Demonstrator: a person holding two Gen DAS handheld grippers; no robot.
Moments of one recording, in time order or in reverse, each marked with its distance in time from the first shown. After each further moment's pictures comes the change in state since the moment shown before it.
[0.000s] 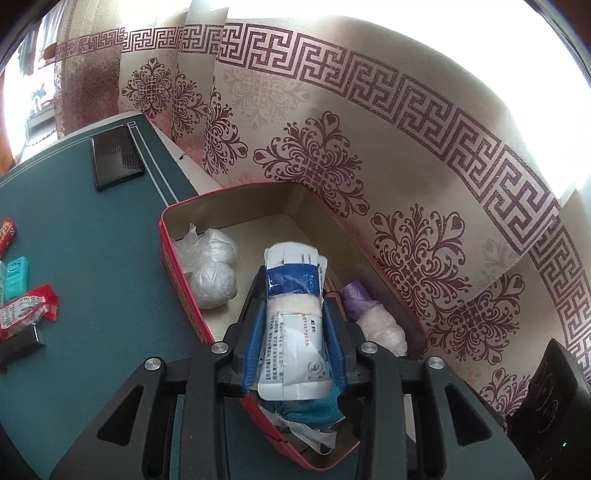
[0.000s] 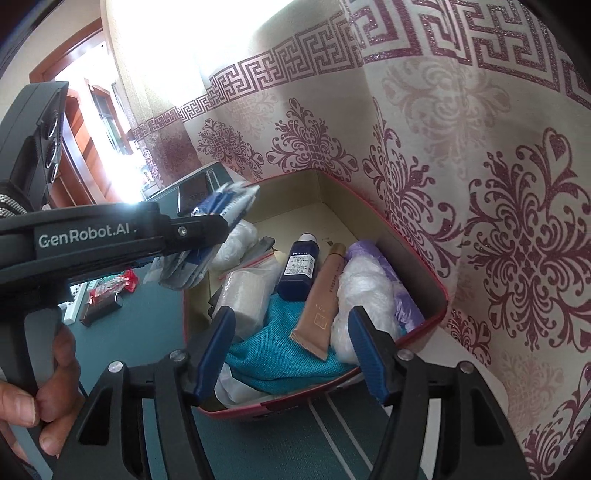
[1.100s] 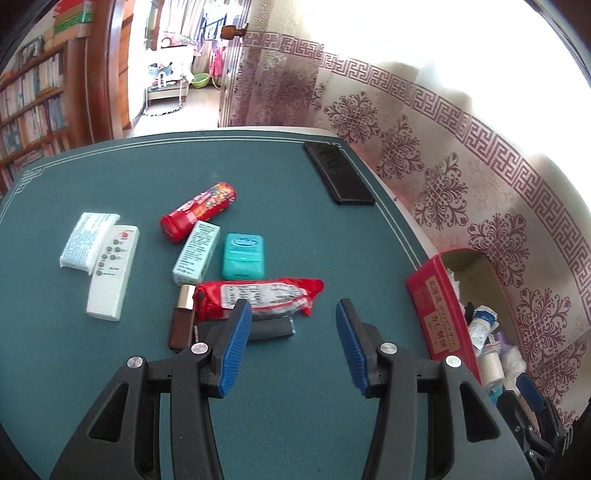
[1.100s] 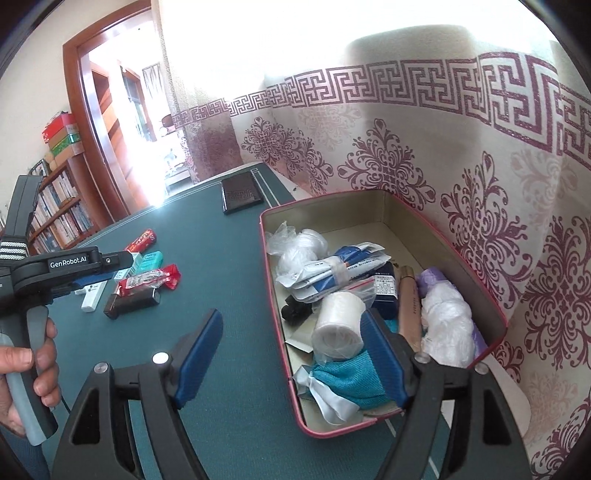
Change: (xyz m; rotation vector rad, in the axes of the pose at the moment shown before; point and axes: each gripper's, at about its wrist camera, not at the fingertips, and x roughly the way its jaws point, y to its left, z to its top) left arm -0.105 0.196 -0.031 -0.306 -0.149 0.383; right arm 0.004 0.076 0.006 -0.134 -0.024 0.042
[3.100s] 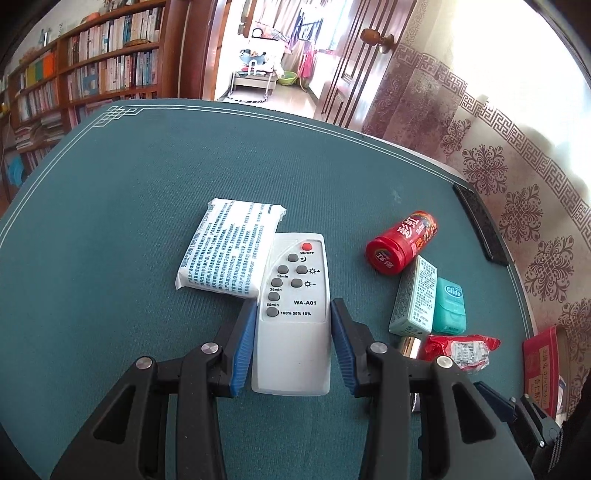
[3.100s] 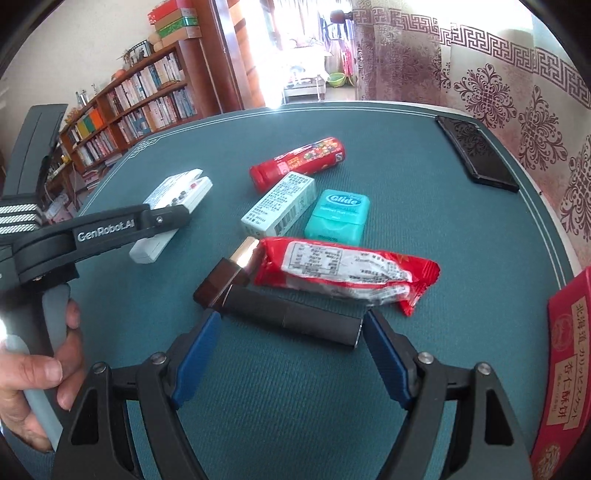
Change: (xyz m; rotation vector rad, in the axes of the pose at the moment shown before) left arm 0.033 0.150 0.003 -0.246 -0.031 0.172; right arm 0.143 0.198 -0.003 -0.379 0.313 0.378
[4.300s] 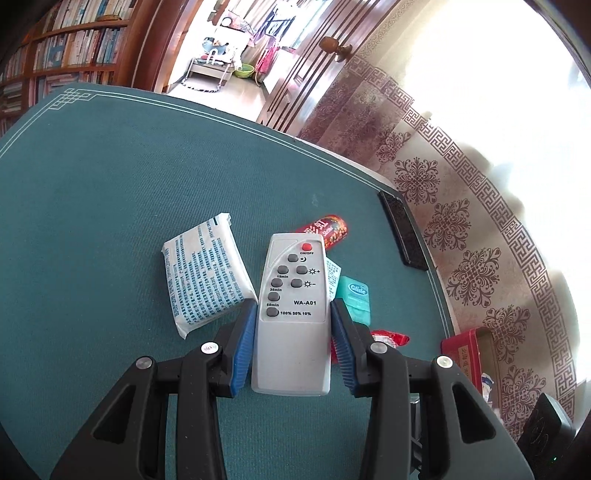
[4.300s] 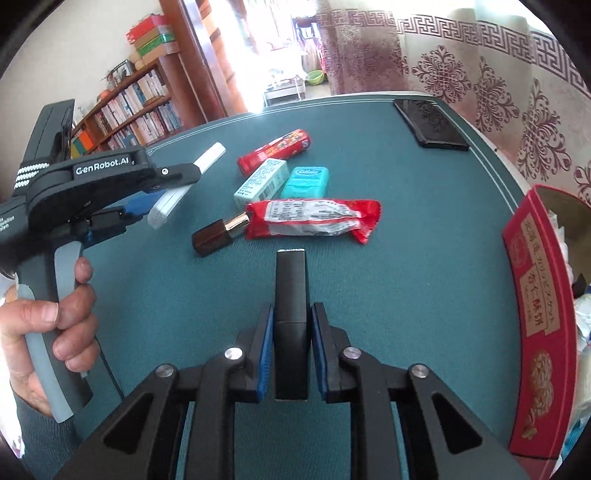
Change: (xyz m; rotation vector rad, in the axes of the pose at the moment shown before) left arm -0.028 -0.027 0.000 -0.042 0.025 -0.303; right arm -0.057 -0.020 -0.035 0.141 -0.034 -0.050
